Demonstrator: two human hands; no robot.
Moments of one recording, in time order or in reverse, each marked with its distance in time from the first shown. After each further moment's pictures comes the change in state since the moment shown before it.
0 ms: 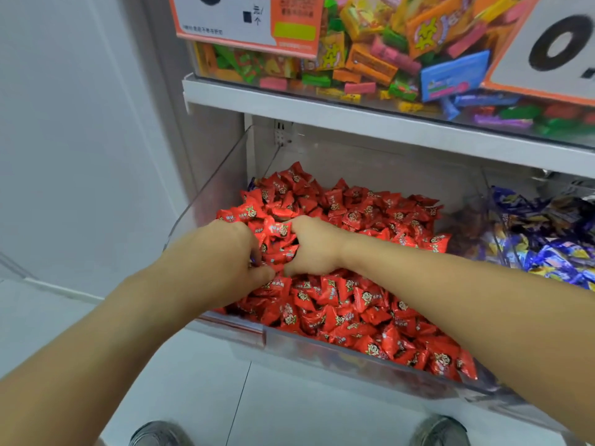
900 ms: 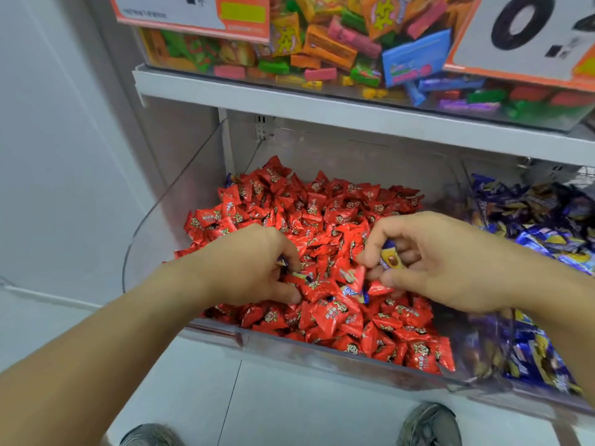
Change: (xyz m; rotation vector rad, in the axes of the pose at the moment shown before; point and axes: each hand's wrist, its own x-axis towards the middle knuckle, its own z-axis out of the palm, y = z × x) left_hand 0.029 0.039 0.015 -0.174 -0.204 0.267; right_hand -0.161 0.035 -0.068 0.189 0.072 0.011
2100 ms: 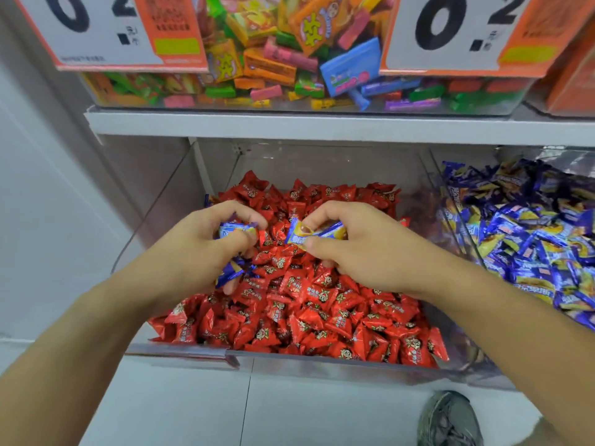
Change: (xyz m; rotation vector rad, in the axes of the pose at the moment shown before) left_hand -0.018 0.005 -0.033 -0.806 0.192 -0.210; right_hand 0.032 -0.020 0.031 0.363 0.261 0.058
